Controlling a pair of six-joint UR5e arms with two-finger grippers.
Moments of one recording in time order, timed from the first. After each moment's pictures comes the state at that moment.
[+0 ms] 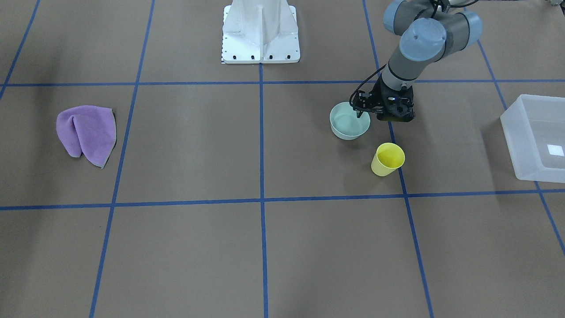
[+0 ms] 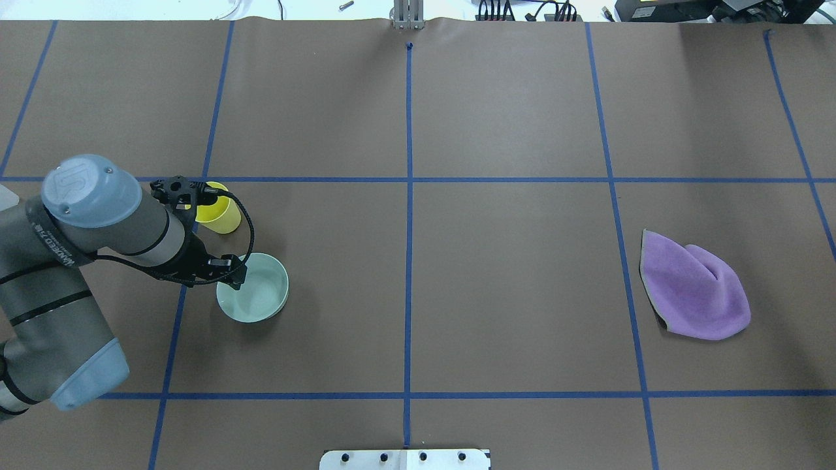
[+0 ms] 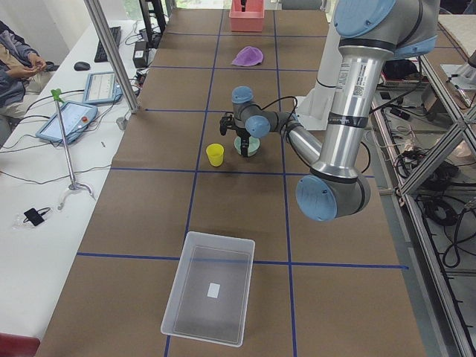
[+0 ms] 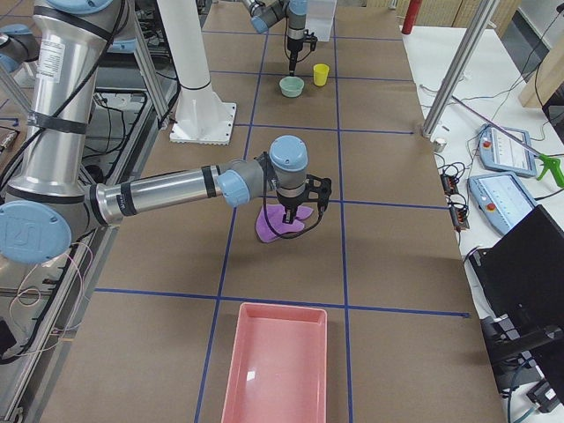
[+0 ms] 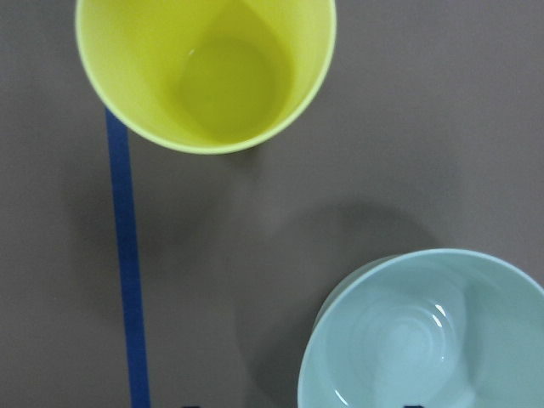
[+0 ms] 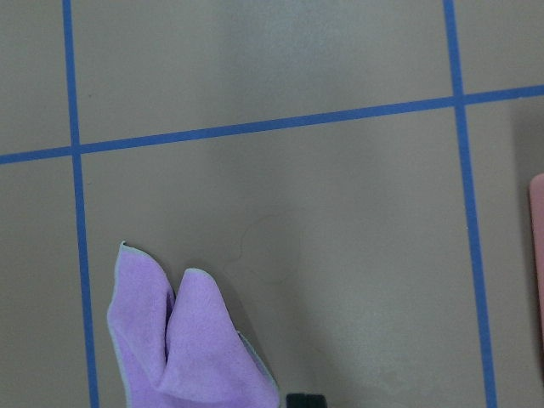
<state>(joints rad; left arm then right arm) -0.63 -1.80 -1.89 -1.73 -2.06 -1.05 1.41 -1.71 2.10 -1.71 2.39 0.41</state>
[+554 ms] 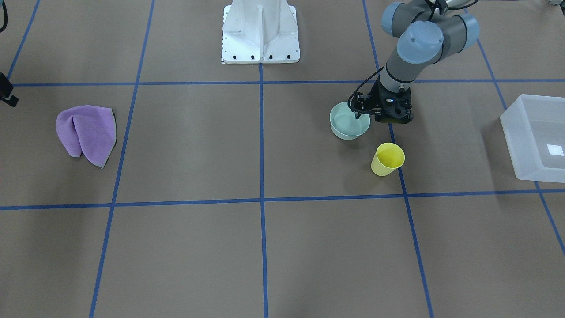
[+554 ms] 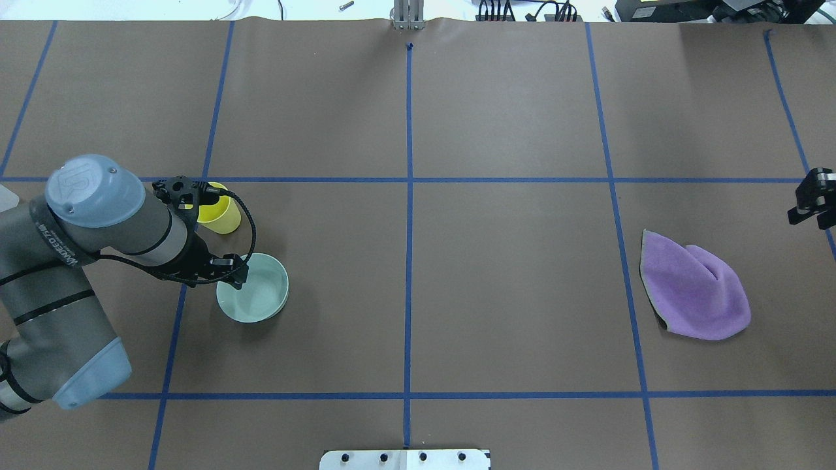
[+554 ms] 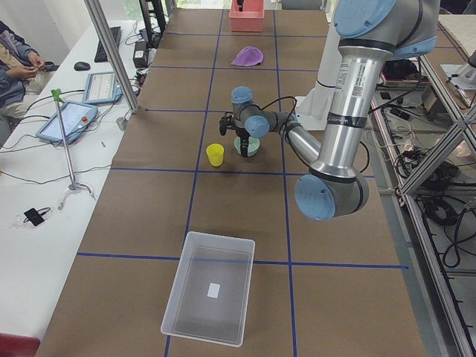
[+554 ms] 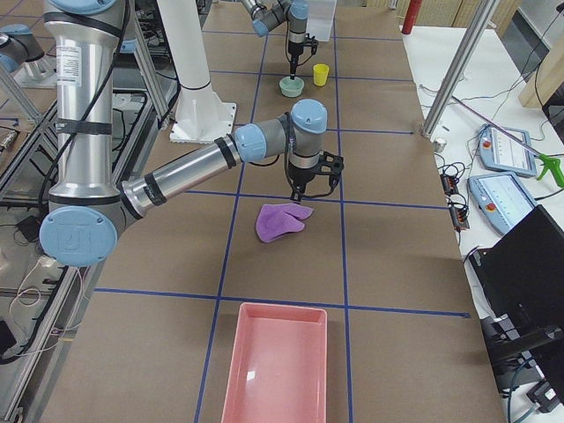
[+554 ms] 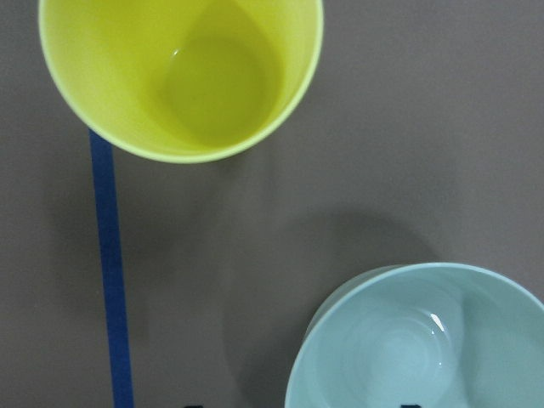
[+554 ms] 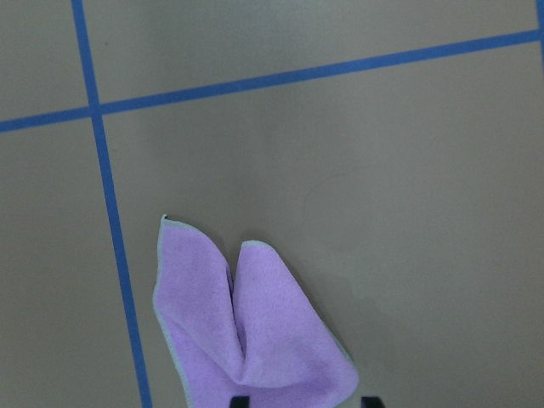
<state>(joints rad) -0.63 -1.80 -1.89 -1.73 -2.06 -1.05 1.17 -1.65 2.09 -1.69 2.34 0.66</state>
